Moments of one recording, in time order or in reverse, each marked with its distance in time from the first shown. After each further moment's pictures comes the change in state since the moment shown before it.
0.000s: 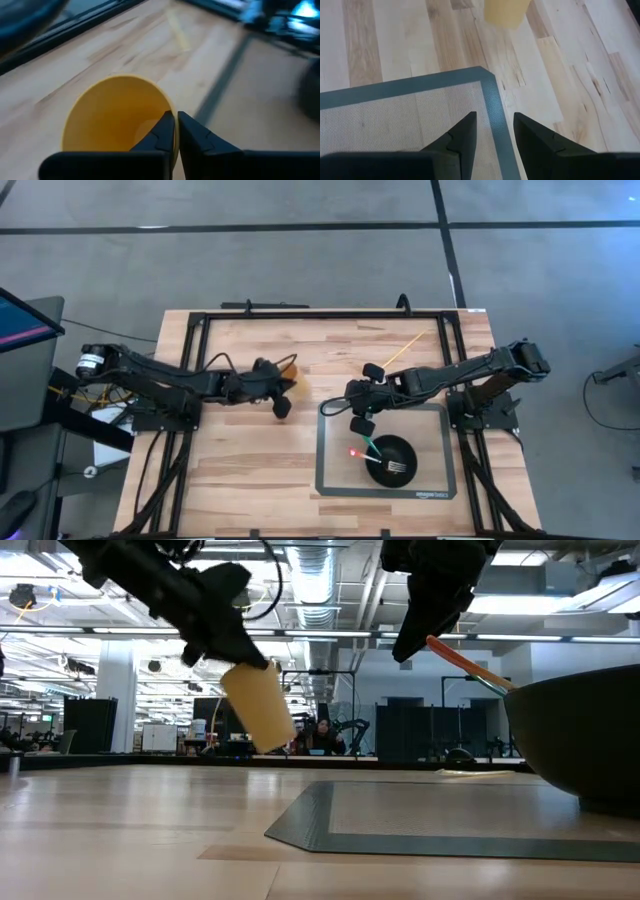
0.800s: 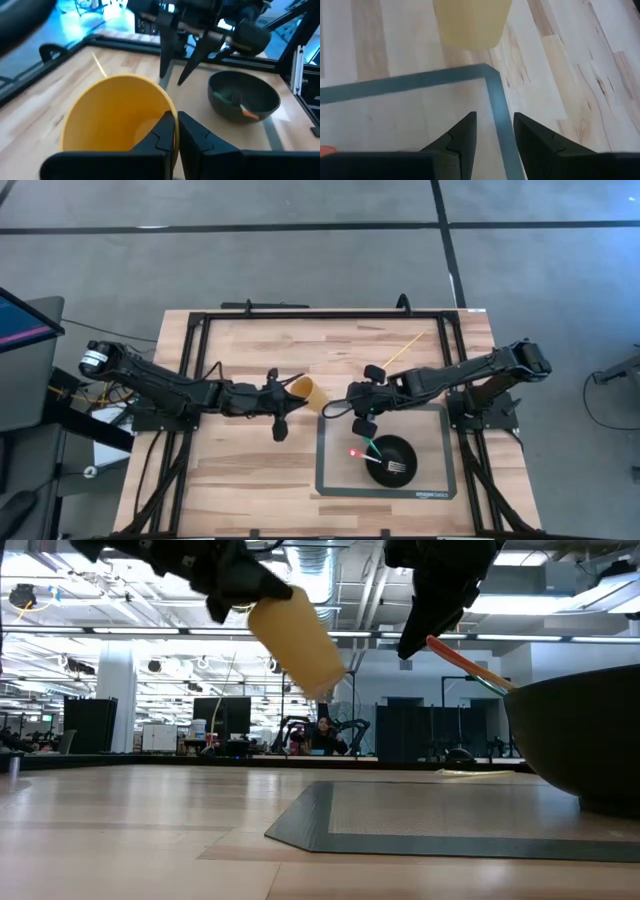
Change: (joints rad) left arm -0.163 0.018 0.044 0.226 0.074 0.244; right arm 0.010 -0.011 0.000 -0.014 -0.010 0.001
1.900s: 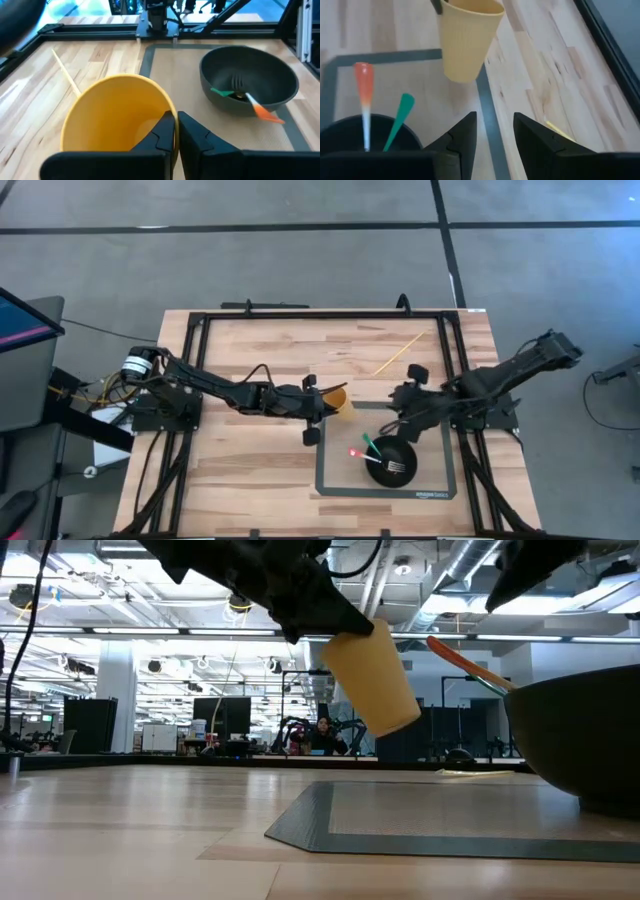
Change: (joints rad) left arm 0.070 0.389 0.290 -0.013 0.177 0.143; right arm 0.248 -0.370 -0.138 -0.242 0.232 0.142
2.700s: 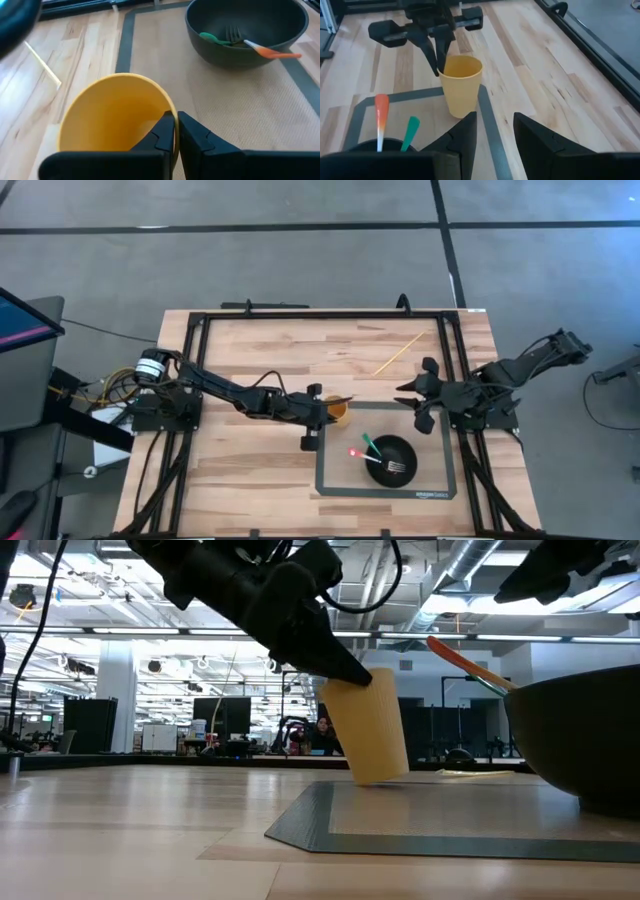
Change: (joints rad) left arm 0.007 0.104 0.002 -0.042 0.065 0.117; right arm 0.002 -0.364 -0.281 0.272 0.034 -0.064
